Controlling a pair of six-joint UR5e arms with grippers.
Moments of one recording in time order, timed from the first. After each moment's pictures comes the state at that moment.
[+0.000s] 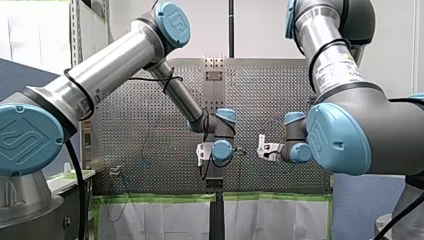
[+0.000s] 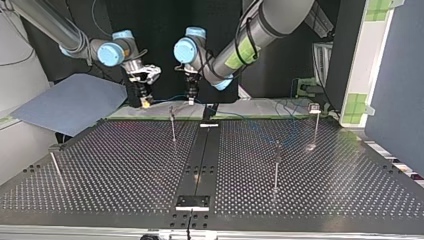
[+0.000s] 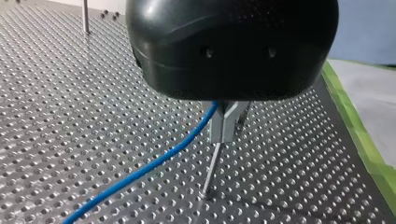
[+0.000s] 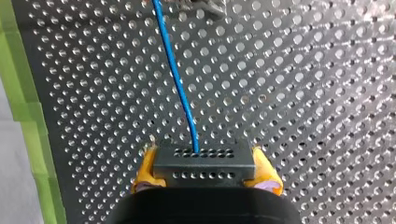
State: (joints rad) left arm -0.76 -2.41 -1.50 -2.53 -2.16 -1.70; right arm 1.83 -0.88 1.88 -0.84 1.25 1.68
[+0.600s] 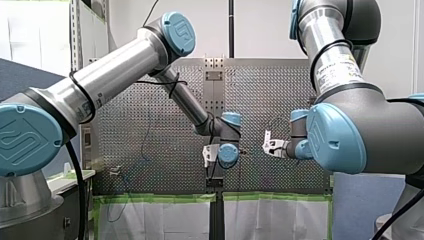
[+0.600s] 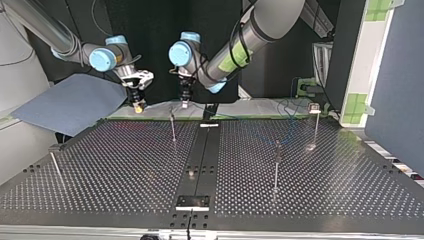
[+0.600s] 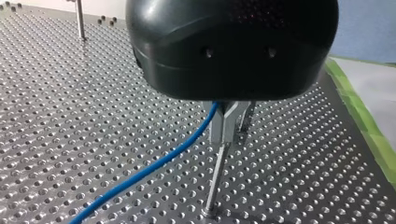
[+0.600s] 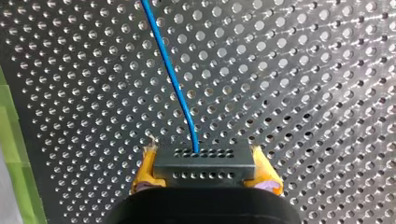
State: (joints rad) left arm -0.77 -2.47 -1.40 -2.52 -2.15 -1.69; right arm 1.78 -0.88 1.83 -0.81 1.22 1.70
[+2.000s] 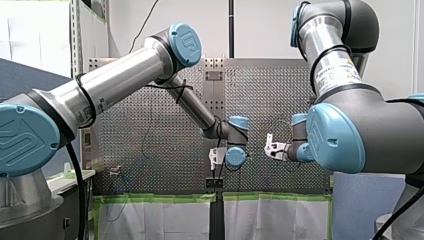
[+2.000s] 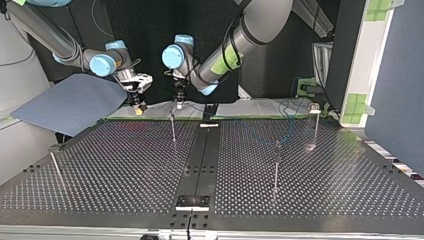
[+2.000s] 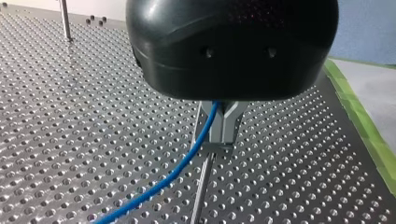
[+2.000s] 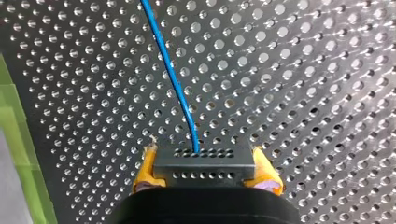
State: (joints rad) left arm -0.79 -2.55 -1.29 -2.57 -2.17 -1.69; right arm 1.76 -0.82 1.77 -0.78 1.19 1.72
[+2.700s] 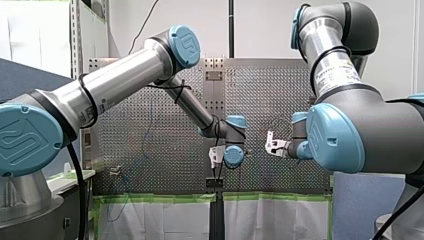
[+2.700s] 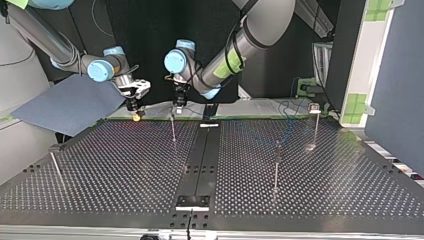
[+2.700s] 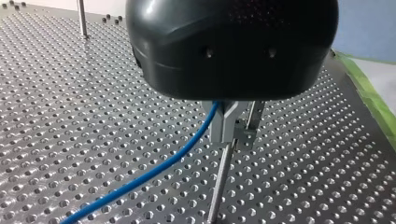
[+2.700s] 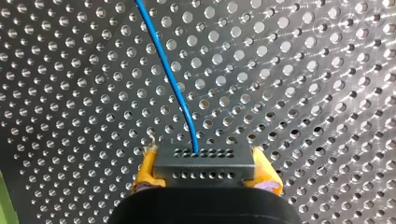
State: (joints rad) left arm -0.77 -2.55 -1.27 -2.55 -2.13 -1.71; right arm 1.76 -0.80 1.71 -0.77 1.18 1.73
